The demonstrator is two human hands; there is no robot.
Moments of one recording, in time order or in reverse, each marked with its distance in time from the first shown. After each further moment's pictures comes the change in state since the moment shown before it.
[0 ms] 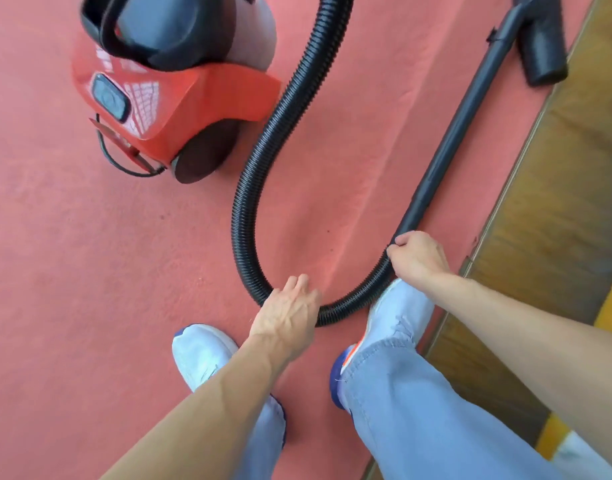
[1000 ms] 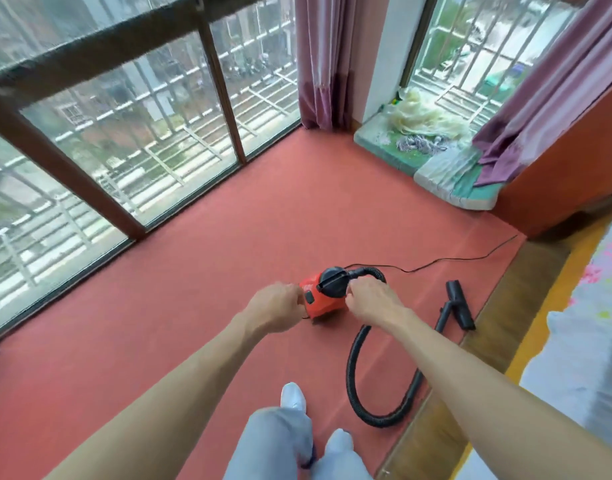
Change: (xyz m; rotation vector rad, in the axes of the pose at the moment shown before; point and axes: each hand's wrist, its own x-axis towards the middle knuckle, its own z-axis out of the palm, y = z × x) left_hand -0.565 0.004 -0.480 -0.314 0.430 -0.351; right_hand -0.593 -0.289 -0.345 -0.622 0.119 -0.878
